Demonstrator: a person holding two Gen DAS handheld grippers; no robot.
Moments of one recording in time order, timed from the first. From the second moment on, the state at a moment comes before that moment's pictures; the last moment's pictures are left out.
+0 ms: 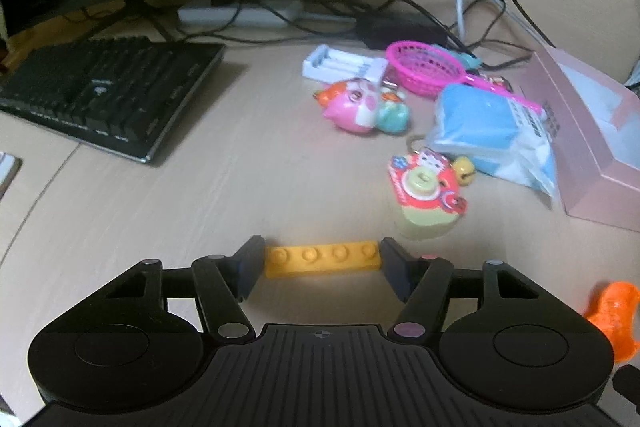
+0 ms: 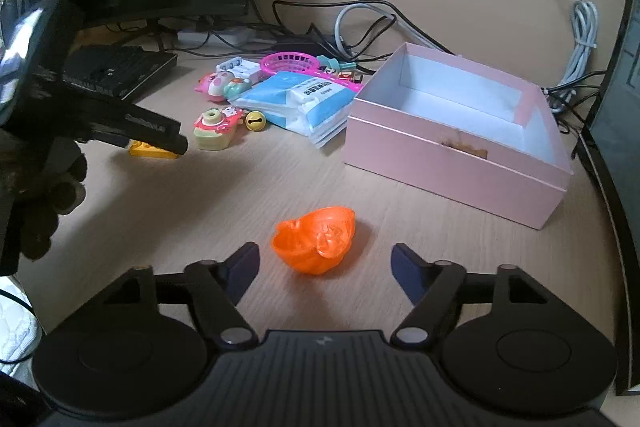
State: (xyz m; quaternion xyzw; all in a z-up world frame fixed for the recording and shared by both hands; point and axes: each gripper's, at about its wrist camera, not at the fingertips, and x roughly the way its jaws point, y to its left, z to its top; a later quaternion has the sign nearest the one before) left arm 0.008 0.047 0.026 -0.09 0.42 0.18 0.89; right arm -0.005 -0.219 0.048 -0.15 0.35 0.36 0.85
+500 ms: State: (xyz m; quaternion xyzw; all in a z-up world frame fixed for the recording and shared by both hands) left arm -0.051 0.005 0.057 -0.02 0.45 0.04 0.89; right arm 0.023 -0.202 0.042 -0.17 0.38 0.40 0.81
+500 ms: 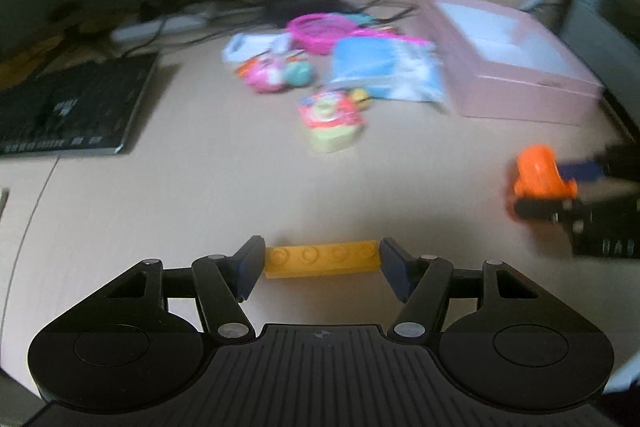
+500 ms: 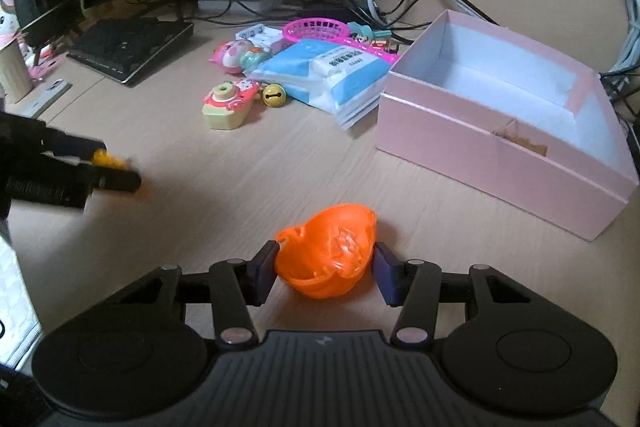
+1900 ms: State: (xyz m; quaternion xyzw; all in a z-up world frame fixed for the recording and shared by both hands) left arm -0.029 0.051 0.072 -0.07 0.45 0.16 0.88; right arm 0.119 -0.190 0.139 -0.10 0.28 0.38 0.88
